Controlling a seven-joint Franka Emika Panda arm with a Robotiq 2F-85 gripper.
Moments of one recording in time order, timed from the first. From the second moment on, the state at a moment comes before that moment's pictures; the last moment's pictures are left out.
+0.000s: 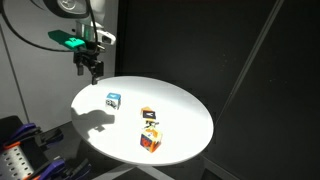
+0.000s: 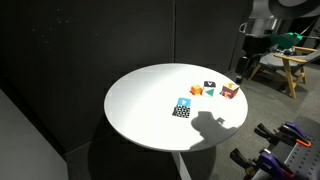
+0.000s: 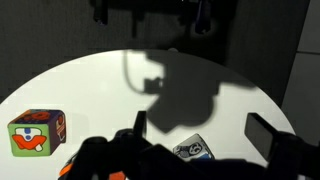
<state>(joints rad) 0.00 -0.37 0.00 -2.64 0.09 2.21 -0.10</state>
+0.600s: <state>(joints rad) -0.01 -0.55 -0.02 -2.68 0.09 2.12 -0.08</state>
